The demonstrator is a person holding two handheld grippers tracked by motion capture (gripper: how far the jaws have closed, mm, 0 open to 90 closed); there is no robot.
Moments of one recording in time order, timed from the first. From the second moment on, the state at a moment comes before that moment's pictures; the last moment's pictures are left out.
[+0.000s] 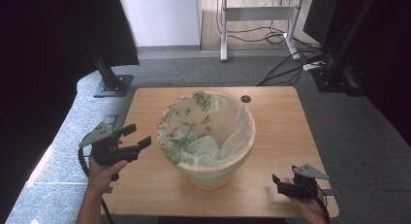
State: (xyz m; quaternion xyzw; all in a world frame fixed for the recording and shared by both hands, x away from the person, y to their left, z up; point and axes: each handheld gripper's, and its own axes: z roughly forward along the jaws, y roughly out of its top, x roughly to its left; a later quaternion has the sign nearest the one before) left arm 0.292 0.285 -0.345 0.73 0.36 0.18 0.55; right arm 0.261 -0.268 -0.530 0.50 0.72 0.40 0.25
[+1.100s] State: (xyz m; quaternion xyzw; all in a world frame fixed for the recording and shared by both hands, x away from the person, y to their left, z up) left arm 0.379 0.233 -0.323 0.80 0.29 0.12 0.52; right arm 0.261 -0.266 -0.531 0.50 0.73 0.40 0.24
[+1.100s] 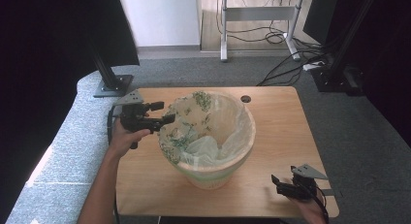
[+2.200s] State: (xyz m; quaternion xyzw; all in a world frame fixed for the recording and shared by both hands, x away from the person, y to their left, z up) left arm 0.375 0.206 -0.292 0.80 0.29 0.18 0.50; right arm 0.259 -0.273 -0.528 0.51 0.72 0.40 0.25
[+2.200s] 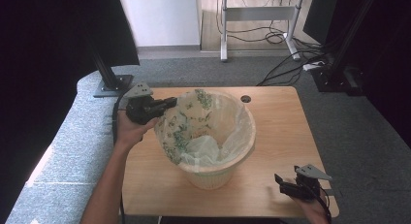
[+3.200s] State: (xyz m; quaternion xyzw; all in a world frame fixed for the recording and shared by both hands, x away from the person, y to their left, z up) left arm 0.320 0.231 -0.293 0.79 0.29 0.17 0.52; right arm 0.259 -0.268 -0.530 0.50 0.73 0.40 0.25
